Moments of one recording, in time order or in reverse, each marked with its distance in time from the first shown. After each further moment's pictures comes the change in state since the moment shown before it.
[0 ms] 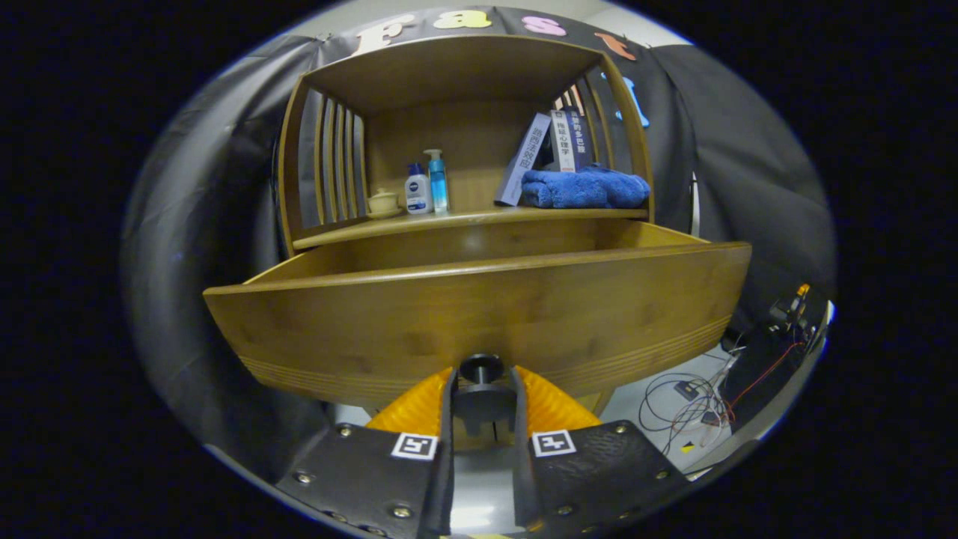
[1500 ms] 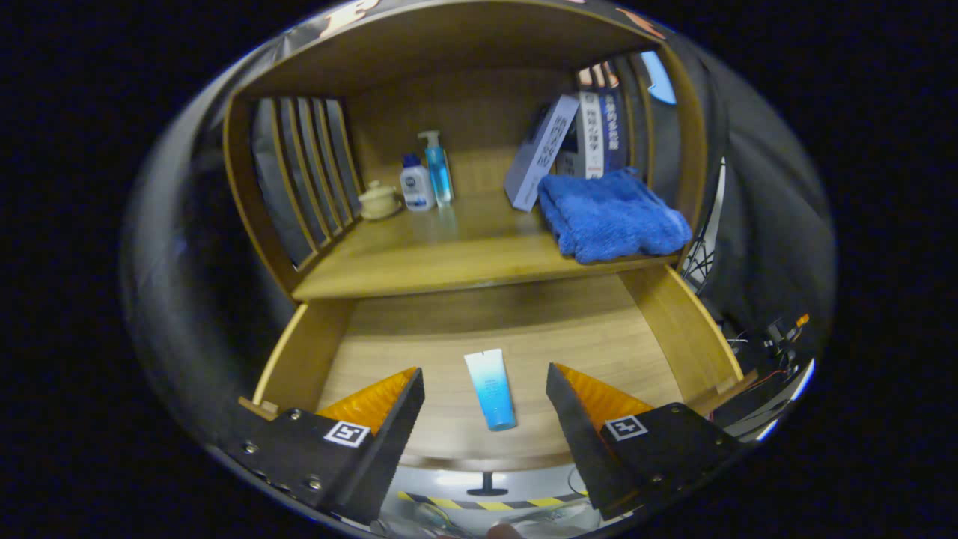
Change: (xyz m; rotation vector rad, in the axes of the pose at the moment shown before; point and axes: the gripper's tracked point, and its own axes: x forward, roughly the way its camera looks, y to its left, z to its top) arm 0.057 0.007 0.106 -0.063 0.405 0.015
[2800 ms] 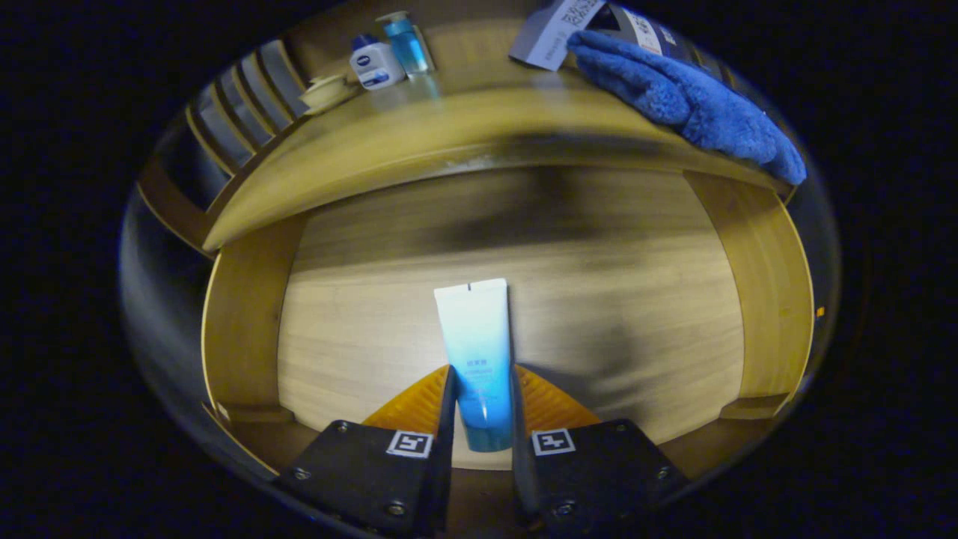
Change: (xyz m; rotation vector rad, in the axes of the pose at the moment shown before) arm 0.075 0.011 -0.042 0.019 0.351 0.072
